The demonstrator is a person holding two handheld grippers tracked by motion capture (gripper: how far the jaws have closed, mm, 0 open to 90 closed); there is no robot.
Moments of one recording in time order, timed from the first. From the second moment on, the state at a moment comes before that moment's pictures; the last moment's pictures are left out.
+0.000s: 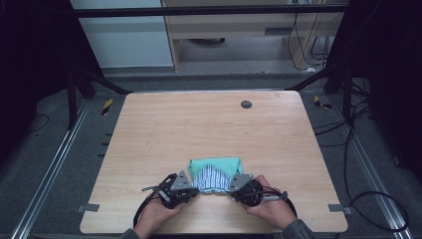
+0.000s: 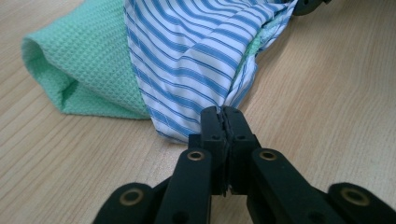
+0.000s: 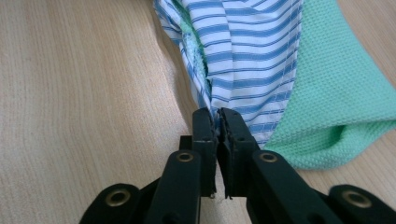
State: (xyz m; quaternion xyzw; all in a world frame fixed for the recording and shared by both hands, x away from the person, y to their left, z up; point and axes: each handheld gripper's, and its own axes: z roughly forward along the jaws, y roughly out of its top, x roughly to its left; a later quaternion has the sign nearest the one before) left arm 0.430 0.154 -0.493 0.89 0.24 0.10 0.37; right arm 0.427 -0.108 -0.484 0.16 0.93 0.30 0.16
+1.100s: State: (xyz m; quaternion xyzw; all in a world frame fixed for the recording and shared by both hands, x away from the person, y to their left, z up) left arm 0.450 0.211 -0.489 0.84 0.37 0.20 0.36; right arm 0.447 -0.170 -0.487 0.39 0.84 0.33 0.20
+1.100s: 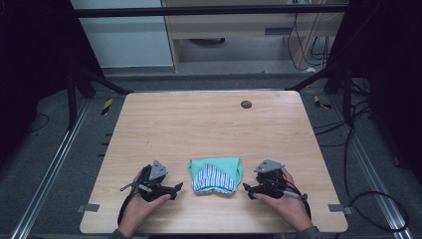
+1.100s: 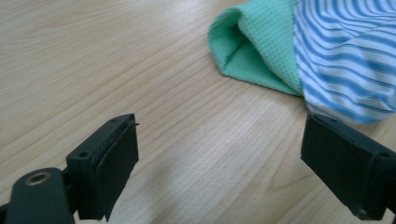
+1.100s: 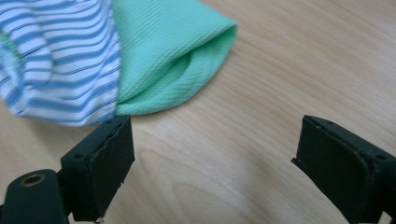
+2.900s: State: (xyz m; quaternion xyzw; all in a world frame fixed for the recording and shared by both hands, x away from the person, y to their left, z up) left arm 0.537 0.264 -0.504 0.81 0.44 0.20 0.32; right arm 0.528 -0.235 -0.503 0.52 0.76 0.34 0.20
